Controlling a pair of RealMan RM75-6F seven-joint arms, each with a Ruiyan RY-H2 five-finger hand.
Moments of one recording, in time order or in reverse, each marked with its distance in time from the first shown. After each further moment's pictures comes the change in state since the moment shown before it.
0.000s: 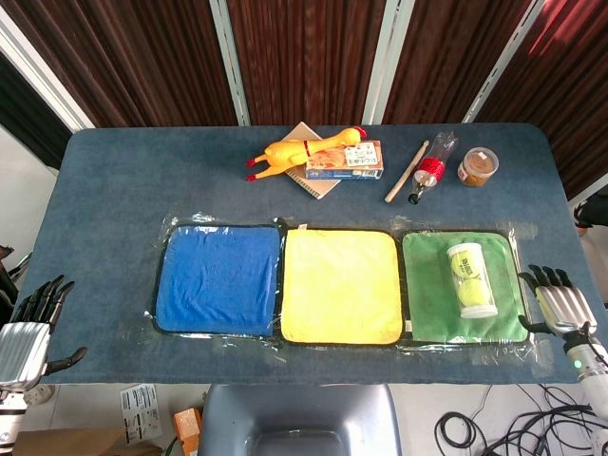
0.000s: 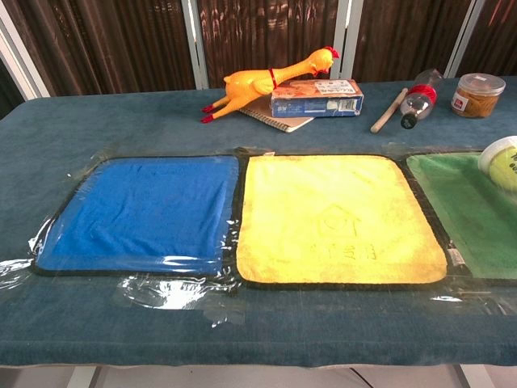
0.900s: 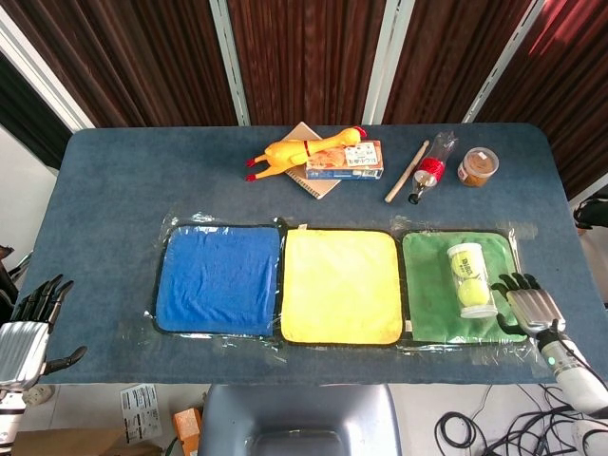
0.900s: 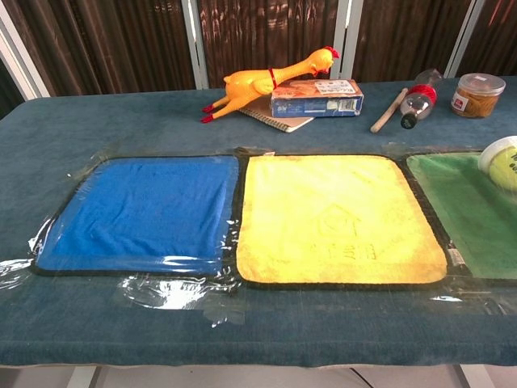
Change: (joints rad) left arm 0.000 0.006 0.001 0.001 0.005 0.005 -0.014; right arm 0.053 -0.040 -0.020 -0.022 -0.033 -0.082 -0.031
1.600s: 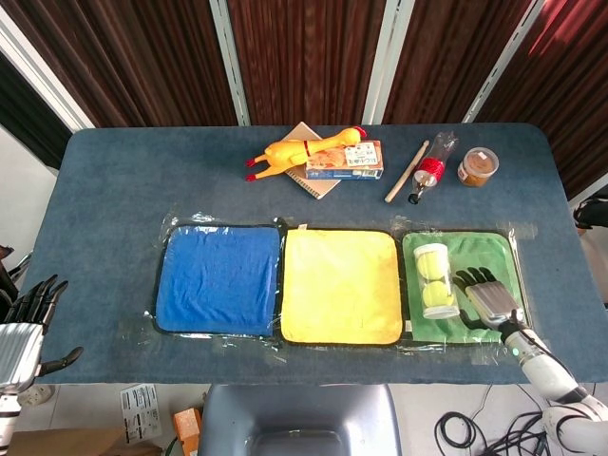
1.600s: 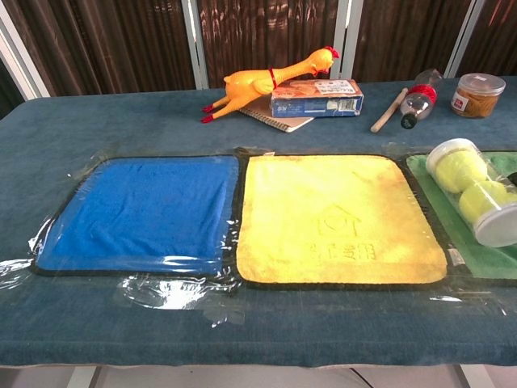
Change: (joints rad) left arm 0.011 0.006 0.000 0.006 0.009 0.024 -0.022; right arm 0.093 -0.011 0.022 -0.129 0.006 -0.045 -0.094
